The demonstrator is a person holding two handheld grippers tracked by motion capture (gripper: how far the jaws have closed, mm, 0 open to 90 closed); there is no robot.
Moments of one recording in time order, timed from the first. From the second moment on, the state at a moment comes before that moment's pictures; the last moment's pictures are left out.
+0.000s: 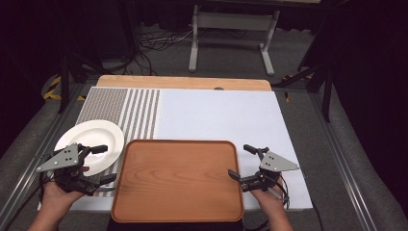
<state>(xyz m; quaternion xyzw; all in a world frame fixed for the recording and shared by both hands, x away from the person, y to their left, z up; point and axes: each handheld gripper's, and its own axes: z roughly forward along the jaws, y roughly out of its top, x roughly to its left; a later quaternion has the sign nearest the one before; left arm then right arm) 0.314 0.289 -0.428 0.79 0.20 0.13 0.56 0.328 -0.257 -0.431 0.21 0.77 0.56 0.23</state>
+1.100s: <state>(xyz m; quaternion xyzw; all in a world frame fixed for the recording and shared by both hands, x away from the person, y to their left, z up) 0.323 0.297 -0.404 0.93 0.14 0.07 0.35 0.332 -0.255 -0.434 0.20 0.78 0.55 0.22</state>
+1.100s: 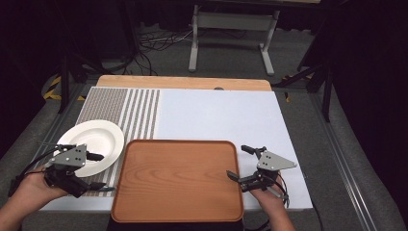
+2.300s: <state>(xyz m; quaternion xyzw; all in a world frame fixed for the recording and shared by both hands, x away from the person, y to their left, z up) 0.316 0.319 -0.421 0.99 0.10 0.04 0.10 0.333 -0.249 -0.438 0.19 0.79 0.55 0.20</state>
